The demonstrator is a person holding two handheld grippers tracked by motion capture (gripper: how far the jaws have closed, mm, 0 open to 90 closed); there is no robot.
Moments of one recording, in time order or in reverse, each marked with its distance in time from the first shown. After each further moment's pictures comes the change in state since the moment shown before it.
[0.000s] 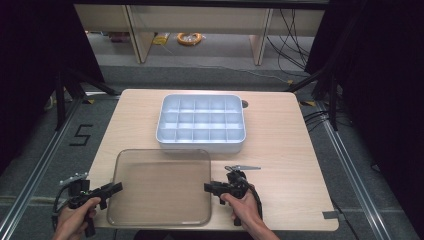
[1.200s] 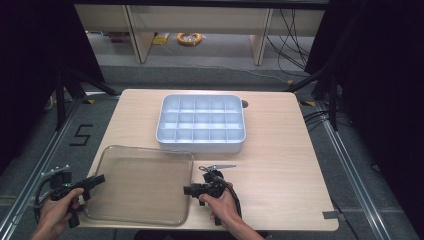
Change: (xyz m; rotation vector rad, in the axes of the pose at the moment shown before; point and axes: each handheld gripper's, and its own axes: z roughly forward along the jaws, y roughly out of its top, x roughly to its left) left arm 0.045 0.028 -0.011 -0.041 0.079 -0.031; right arm 0.035 0.005 0.048 0.082 0.043 -0.042
